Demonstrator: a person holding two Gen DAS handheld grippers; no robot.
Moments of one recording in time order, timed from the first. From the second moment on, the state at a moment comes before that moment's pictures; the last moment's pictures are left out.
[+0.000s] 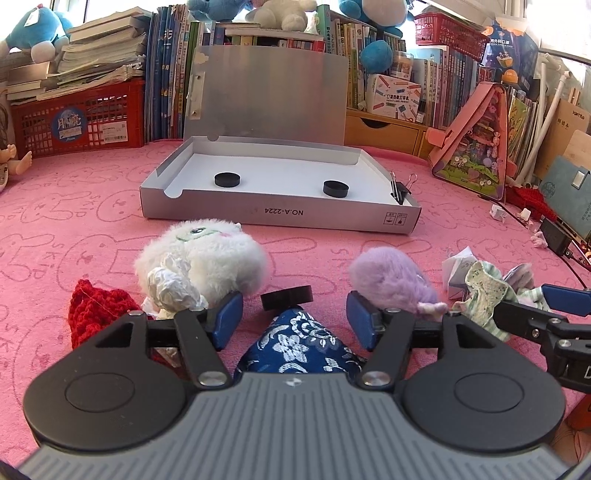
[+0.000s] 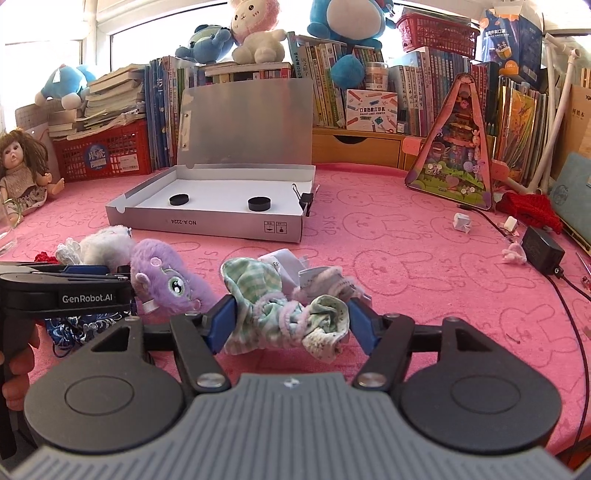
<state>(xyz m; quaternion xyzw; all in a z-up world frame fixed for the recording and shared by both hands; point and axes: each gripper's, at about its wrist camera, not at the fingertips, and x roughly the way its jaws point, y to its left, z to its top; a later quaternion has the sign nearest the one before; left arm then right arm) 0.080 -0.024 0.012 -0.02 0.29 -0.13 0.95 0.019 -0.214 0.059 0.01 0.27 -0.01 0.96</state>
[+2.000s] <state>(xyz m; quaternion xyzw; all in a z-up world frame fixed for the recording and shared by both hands) 0.076 -0.019 0.058 0.00 0.21 -0.09 0.97 0.034 -0.229 0.093 0.08 0.23 0.02 0.97</state>
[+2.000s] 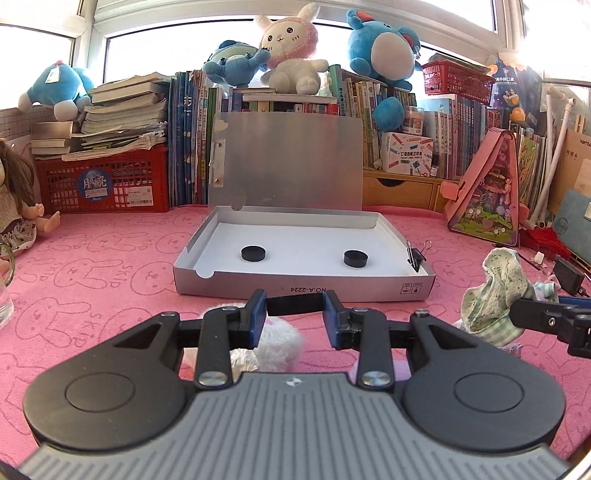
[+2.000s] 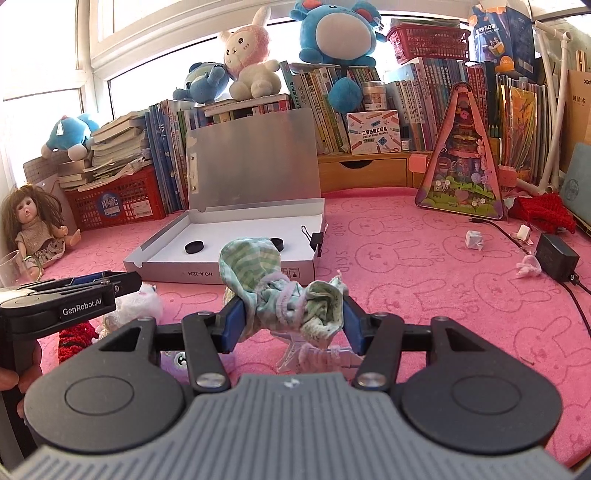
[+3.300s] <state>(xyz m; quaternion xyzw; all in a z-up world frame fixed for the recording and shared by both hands) 0.235 0.006 0.069 -0.01 0.25 -0.06 0.97 0.191 -0.226 0.104 0.11 0.28 0.03 0.95</state>
